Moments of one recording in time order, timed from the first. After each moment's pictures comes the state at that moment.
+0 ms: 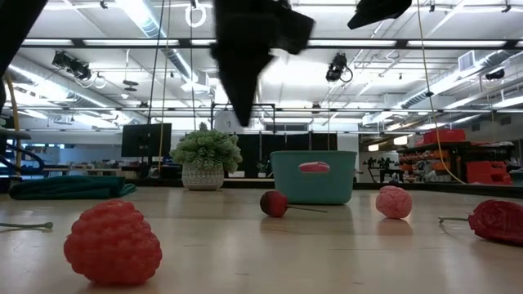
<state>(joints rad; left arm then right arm) -0.23 2.15 1.92 -1.25 -0.29 -0.38 0.31 1.16 1.07 -0.61 0.47 0.14</state>
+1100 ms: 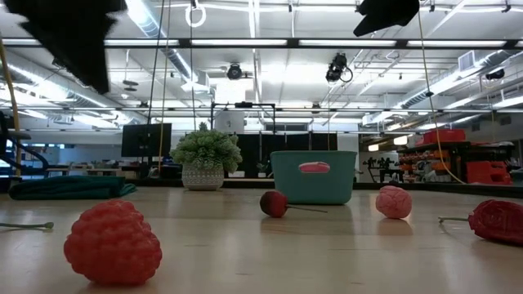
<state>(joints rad) -0.68 1.83 1.41 -1.52 -0.64 -1.63 0.30 1.16 1.07 -0.66 0.47 0.31</state>
